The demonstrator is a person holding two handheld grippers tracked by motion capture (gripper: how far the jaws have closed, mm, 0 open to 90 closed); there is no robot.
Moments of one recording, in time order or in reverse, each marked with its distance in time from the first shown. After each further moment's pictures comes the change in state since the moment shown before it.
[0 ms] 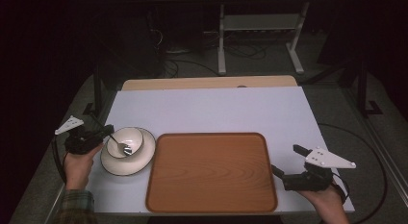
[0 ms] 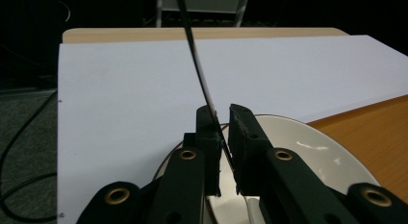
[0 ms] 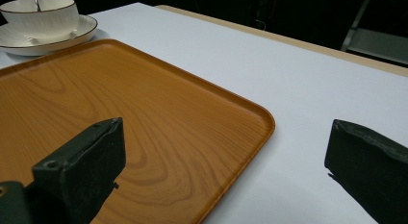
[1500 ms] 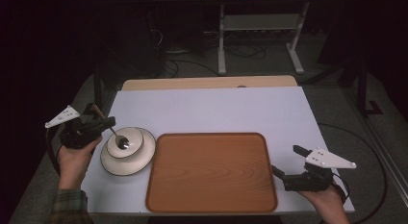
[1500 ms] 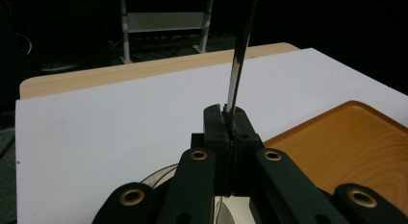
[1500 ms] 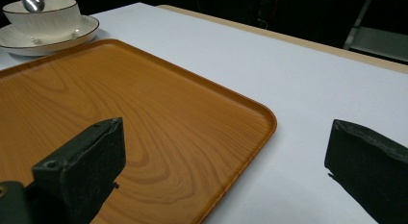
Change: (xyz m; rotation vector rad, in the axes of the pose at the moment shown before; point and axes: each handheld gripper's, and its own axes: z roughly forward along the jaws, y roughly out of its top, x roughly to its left) left arm -0.033 0.043 -0.022 -0.047 -0.120 0.085; right arm -0.001 -0.001 0.000 0.001 0.007 0.006
